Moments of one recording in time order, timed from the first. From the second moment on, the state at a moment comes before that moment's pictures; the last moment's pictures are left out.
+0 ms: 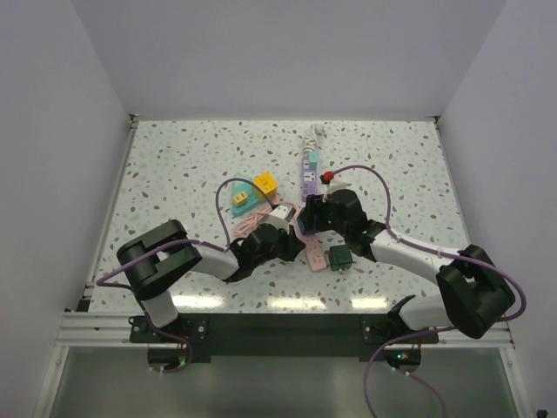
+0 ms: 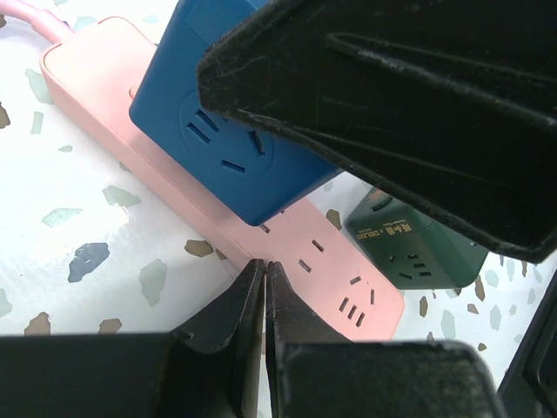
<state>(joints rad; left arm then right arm) -0.97 1.73 0.58 0.73 -0.08 -0.58 0.64 1.35 0.64 0.17 0.11 0.39</state>
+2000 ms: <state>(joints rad) -0.96 1.73 0.58 0.74 -0.06 -0.56 0.75 1.36 0.65 0.12 0.33 0.43</state>
